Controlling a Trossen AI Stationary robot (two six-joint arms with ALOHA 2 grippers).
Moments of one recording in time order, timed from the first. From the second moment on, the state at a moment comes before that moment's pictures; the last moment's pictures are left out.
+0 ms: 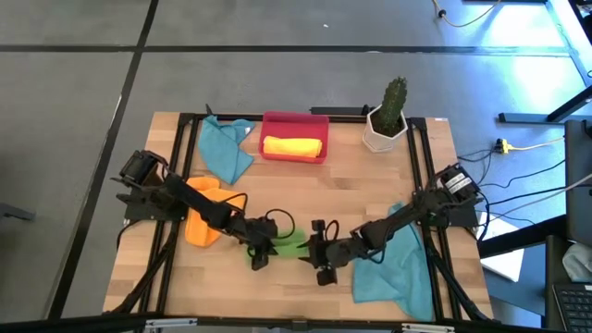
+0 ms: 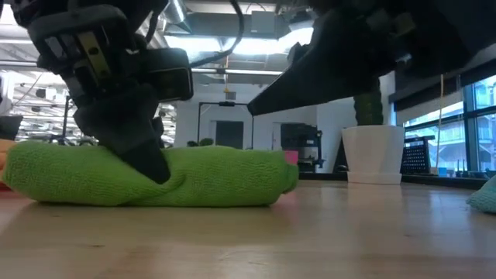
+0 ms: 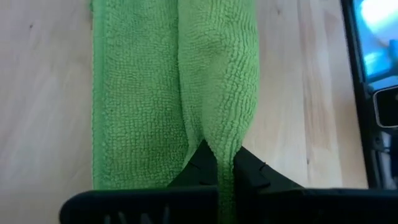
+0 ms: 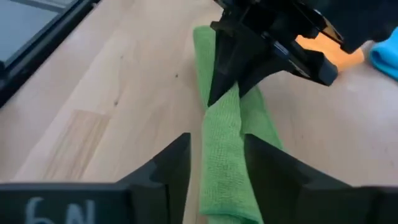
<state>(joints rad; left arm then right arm) -0.36 1.72 0.68 0.30 0.04 -0.70 0.48 1.87 0.98 0.31 0.38 0.07</state>
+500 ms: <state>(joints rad) -0.35 1.72 0.60 0.42 0.05 -0.75 0.35 2.01 0.98 0.41 0.30 0.10</state>
